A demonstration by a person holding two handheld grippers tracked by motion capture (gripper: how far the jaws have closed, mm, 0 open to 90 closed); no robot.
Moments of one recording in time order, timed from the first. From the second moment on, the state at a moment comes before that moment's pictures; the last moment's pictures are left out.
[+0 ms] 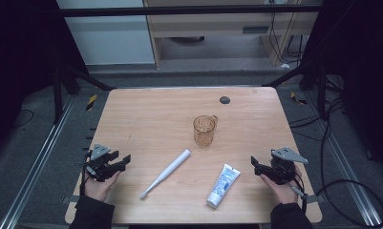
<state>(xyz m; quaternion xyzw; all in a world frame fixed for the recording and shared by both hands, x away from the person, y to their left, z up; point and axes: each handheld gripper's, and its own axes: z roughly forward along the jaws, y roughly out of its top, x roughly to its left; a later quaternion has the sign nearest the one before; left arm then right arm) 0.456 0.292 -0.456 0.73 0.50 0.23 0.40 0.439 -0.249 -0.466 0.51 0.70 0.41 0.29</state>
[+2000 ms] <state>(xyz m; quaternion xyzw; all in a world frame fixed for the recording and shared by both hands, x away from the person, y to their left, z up) 0.426 0.198 -0.476 0.86 0.37 0.10 0.33 0.436 -0.241 -0.478 0.50 0.73 0.39 0.25</state>
